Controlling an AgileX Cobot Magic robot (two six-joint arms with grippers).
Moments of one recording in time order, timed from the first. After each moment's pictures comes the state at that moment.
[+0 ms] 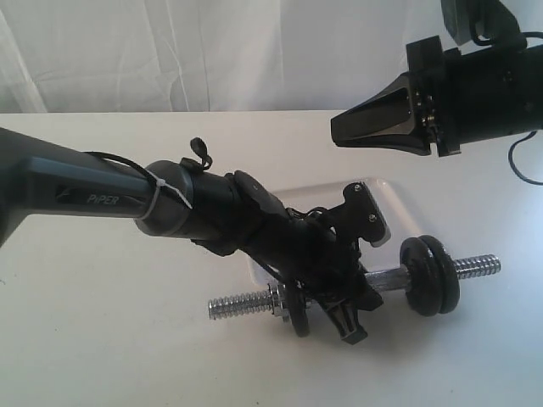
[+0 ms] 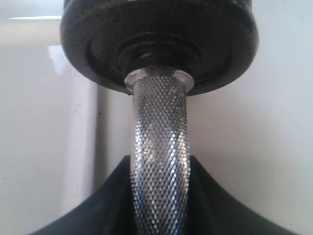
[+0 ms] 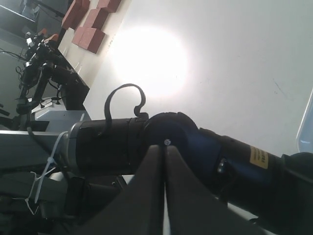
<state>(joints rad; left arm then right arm) -0.86 2.10 -1.37 -1.26 0.44 1.68 0.04 1.44 -1.03 1.28 1.22 -0.87</state>
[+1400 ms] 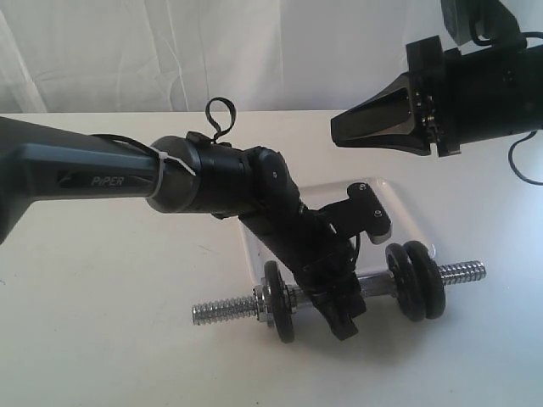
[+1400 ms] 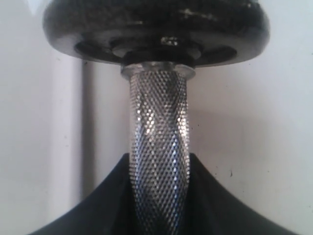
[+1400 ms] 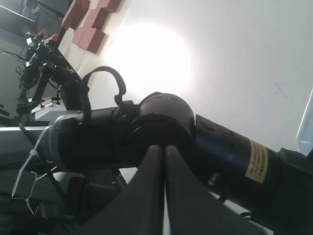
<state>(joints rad) -0.86 2.11 -1.49 -0.69 0.62 1.09 0.04 1.44 -1.03 1.28 1.22 -0.87</state>
